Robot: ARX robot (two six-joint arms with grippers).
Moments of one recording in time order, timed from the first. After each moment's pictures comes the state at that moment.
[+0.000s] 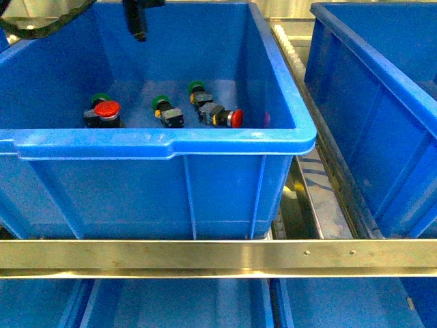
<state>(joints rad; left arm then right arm) -0.31 1.85 1.18 1.14 0.72 -1.39 0.00 0.00 0.02 0.00 0.00 0.00</state>
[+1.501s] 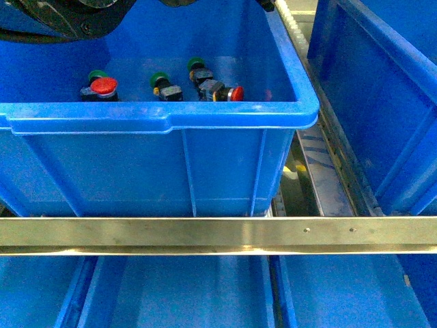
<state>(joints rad) -0.50 1.95 1.32 1.08 0.66 -1.36 0.38 1.29 0.69 0.90 0.37 1.45</state>
